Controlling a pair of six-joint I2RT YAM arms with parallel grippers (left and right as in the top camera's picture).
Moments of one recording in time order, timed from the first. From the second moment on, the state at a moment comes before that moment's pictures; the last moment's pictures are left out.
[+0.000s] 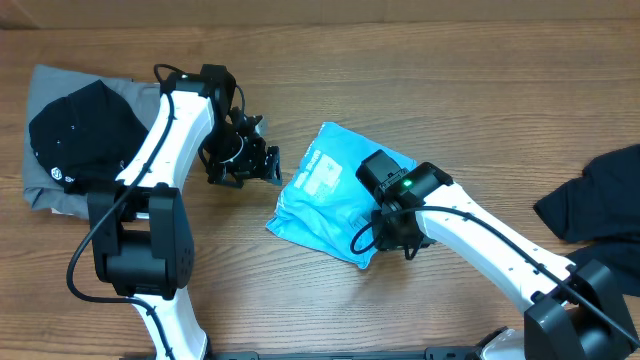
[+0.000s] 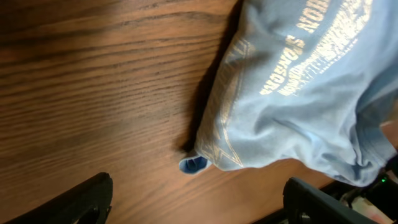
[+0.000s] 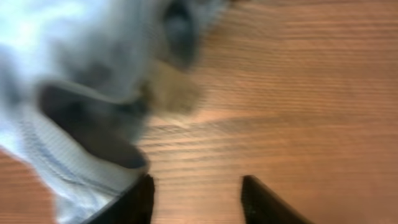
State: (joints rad) left arm -0.12 2.02 1.60 -1.30 0.38 0.03; right arm 0.62 1.61 1.10 -1.07 0.02 0.53
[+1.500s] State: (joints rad) left arm -0.16 2.02 1.33 -1.05 0.51 0.03; right arm 0.60 1.63 1.10 -1.10 -0.06 0.51
